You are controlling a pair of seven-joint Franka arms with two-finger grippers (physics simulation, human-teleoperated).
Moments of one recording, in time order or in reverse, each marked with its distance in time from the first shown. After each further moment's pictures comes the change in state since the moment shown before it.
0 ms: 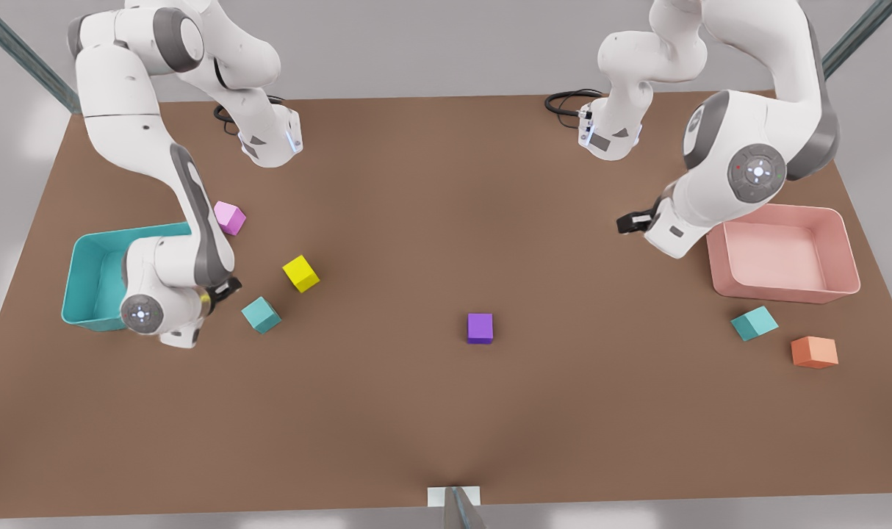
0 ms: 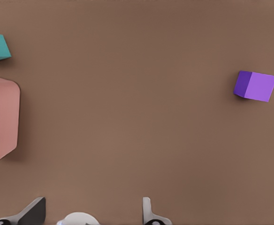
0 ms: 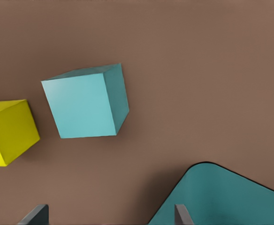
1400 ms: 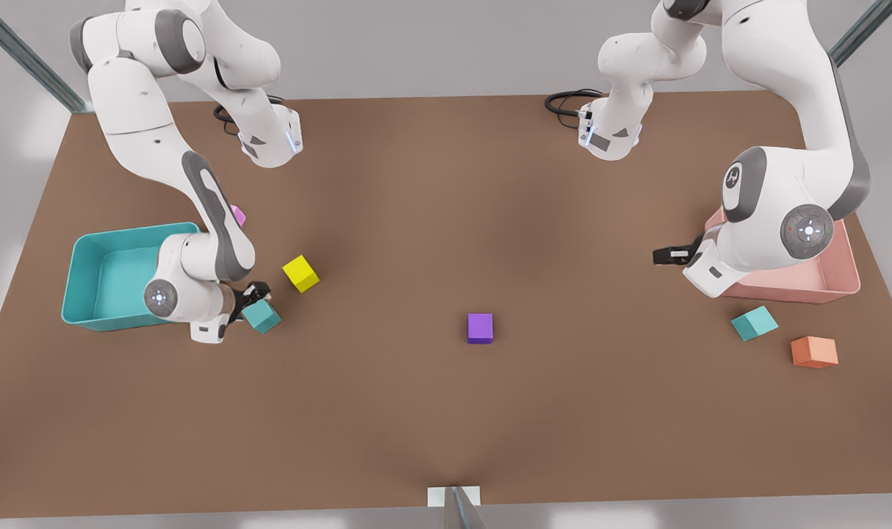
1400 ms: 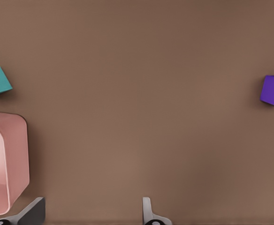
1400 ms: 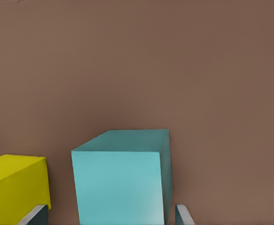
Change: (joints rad) left arm 0.106 0.111 0.020 0.005 0.025 0.086 0.270; right arm 0.014 0.025 0.011 -0.140 0.215 0.299 -0.140
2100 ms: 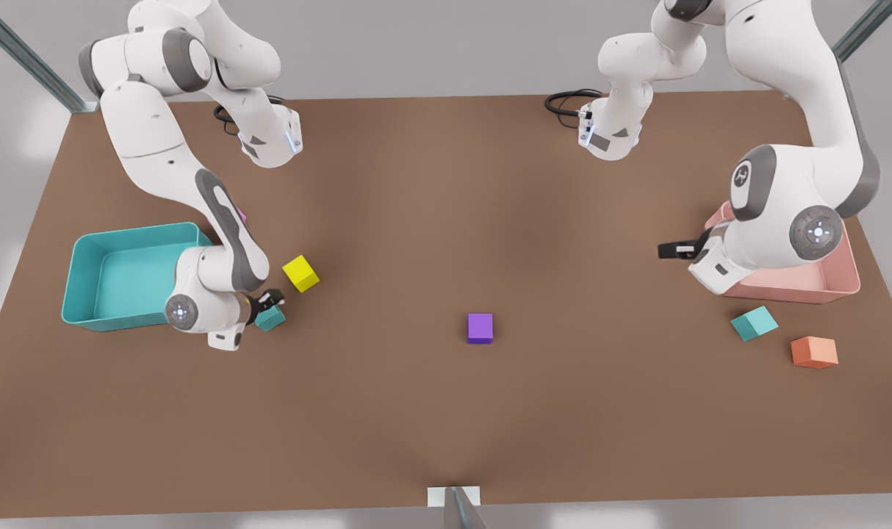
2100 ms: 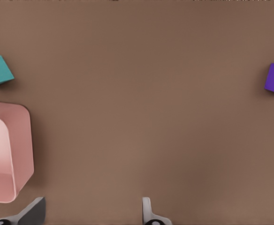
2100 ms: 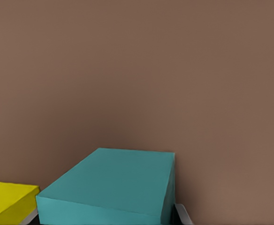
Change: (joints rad) left arm 0.016 0.000 -0.001 0.025 -0.001 -0.064 0.019; right arm 0.032 0.104 -0.002 0.058 0.000 -0.005 0.079
